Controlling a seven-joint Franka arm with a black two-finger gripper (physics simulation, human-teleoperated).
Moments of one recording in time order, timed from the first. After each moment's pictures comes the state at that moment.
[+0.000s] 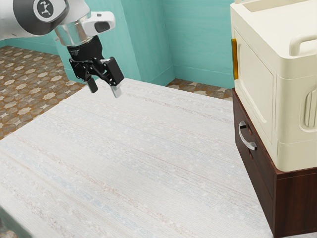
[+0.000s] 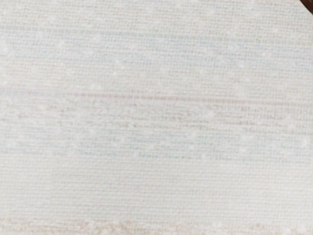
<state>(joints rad) 0.21 0.12 -0.05 -1.21 -0.04 1.42 0.11</state>
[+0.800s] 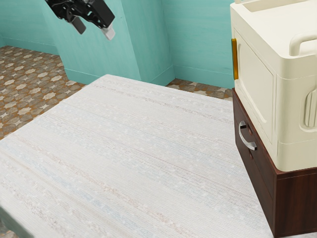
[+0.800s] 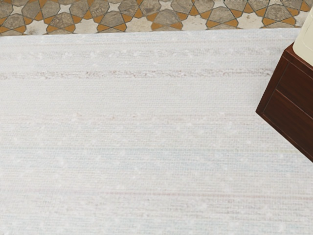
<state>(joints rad) -0.14 0.09 0.19 -0.92 0.07 1.45 0.04</state>
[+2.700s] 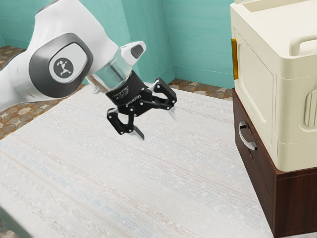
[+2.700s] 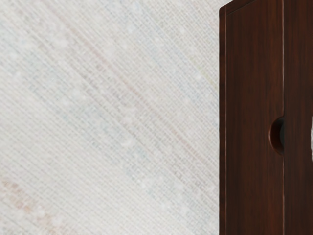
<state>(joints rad) 0.15 -0.16 -0.20 -1.78 -0.33 1.90 -0.73</state>
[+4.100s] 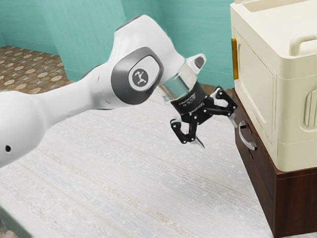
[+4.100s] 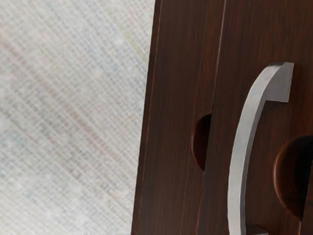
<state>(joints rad) -0.11 0.16 -0.05 -1.58 -0.40 2.02 -0.88</state>
